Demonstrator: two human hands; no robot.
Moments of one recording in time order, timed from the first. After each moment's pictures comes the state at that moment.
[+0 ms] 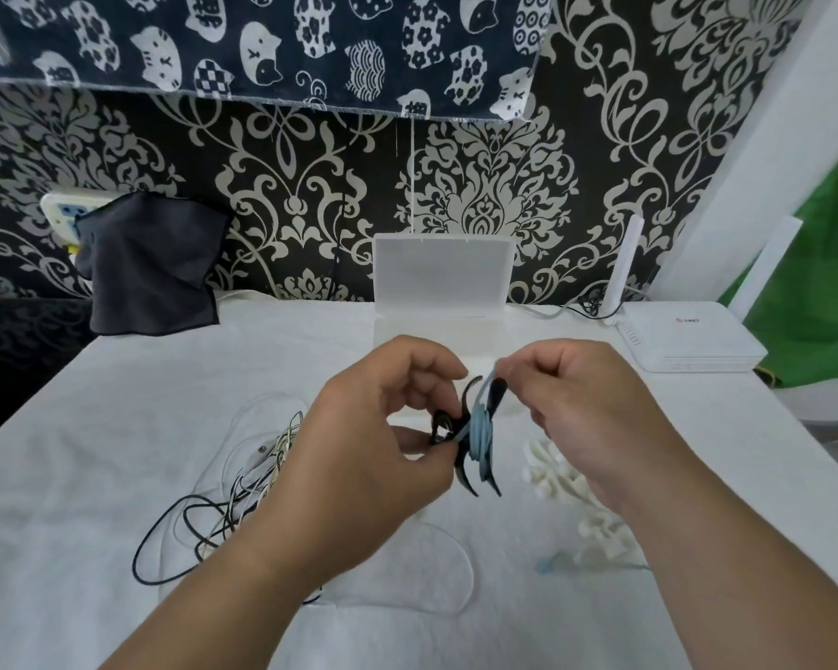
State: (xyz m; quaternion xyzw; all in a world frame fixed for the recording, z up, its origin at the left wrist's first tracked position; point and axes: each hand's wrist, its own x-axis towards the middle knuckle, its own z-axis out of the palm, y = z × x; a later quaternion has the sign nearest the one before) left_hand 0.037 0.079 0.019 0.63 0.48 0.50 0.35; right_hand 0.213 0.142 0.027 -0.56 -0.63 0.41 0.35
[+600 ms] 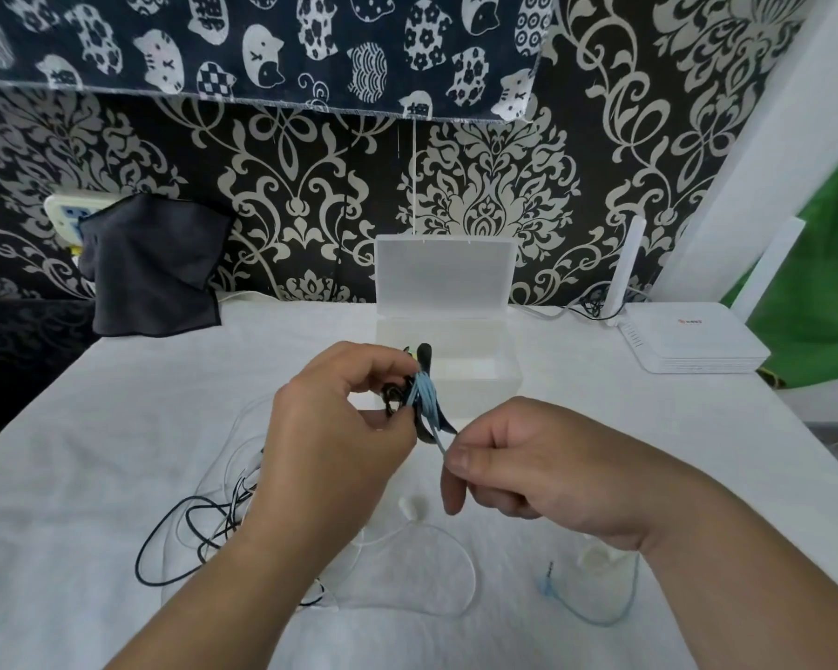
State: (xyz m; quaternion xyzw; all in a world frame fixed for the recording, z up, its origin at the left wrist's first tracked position) left_hand 0.032 0.084 0.015 0.56 0.60 0.54 0.22; right_hand 0.208 0.124 0.036 -0.40 -0.72 0.57 0.07
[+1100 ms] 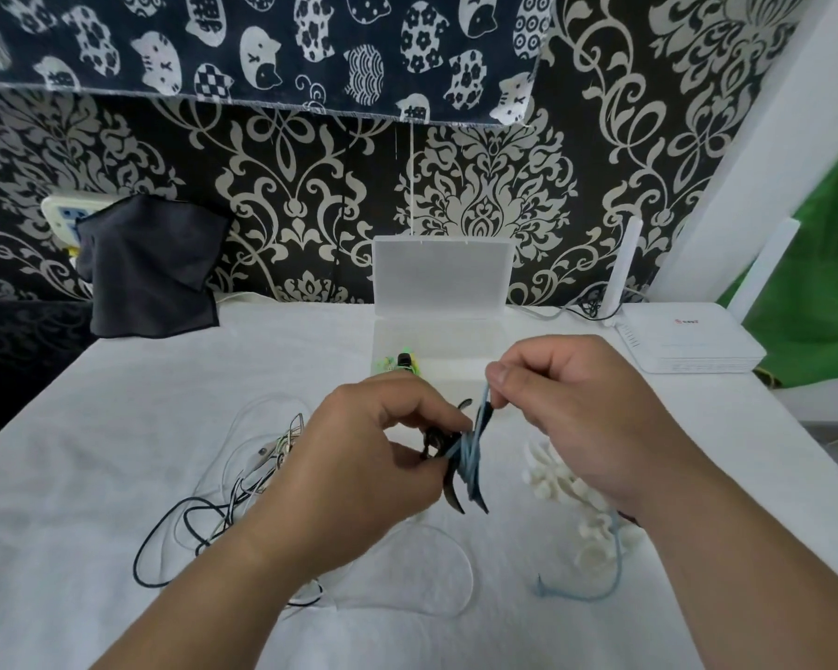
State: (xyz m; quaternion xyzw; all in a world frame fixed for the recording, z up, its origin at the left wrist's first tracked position) left_hand 0.030 0.081 0.012 0.64 0.50 0.46 0.35; right_hand 0.216 0.133 0.043 -0.48 -0.70 0.41 0.33
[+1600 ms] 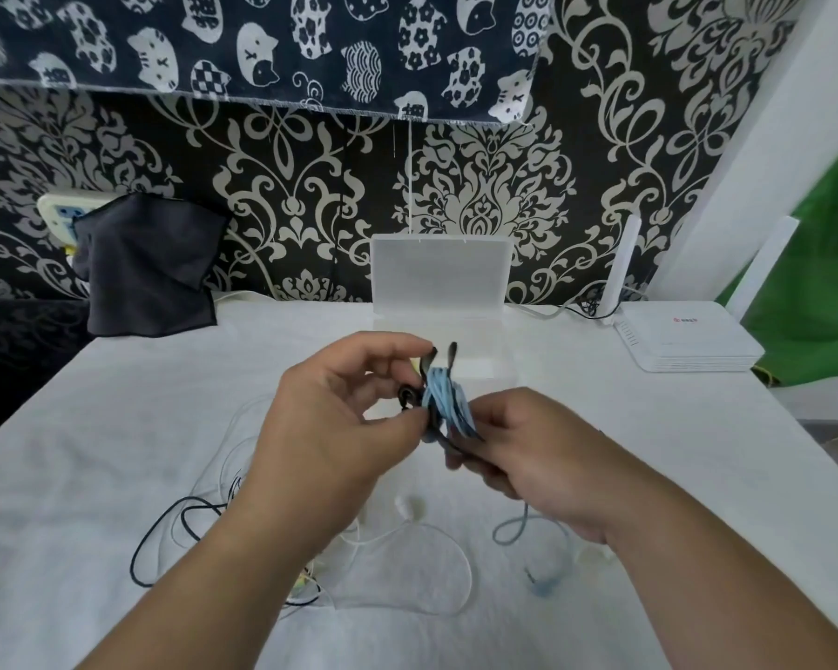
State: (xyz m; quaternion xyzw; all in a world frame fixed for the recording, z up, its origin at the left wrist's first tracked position) left_hand 0.026 0.088 0.014 0.52 0.46 0.60 0.41; right_hand 0.200 0.132 0.015 -0.48 -0.69 0.51 0.16
